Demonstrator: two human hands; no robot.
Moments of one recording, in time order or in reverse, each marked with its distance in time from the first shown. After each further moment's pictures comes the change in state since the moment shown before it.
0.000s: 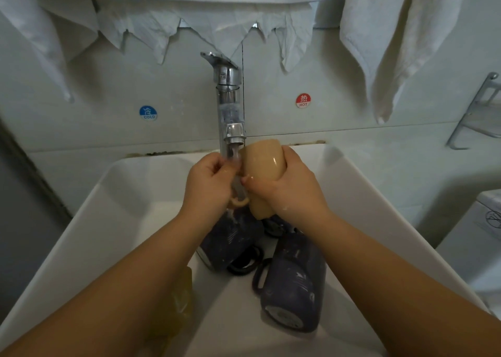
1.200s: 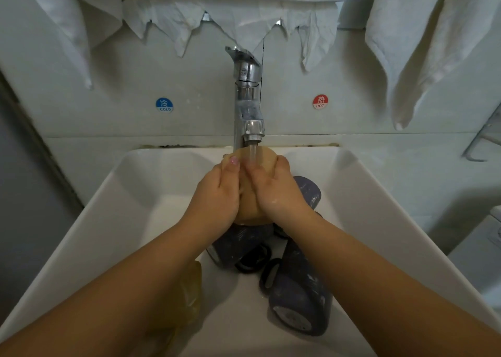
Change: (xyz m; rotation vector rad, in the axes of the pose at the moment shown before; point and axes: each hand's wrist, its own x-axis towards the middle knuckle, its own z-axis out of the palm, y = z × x) left_hand -0.014 -0.005 -0.014 0.110 -0.106 -0.069; right_hand 0.005 -0.024 0.030 0.302 -0.160 0.218
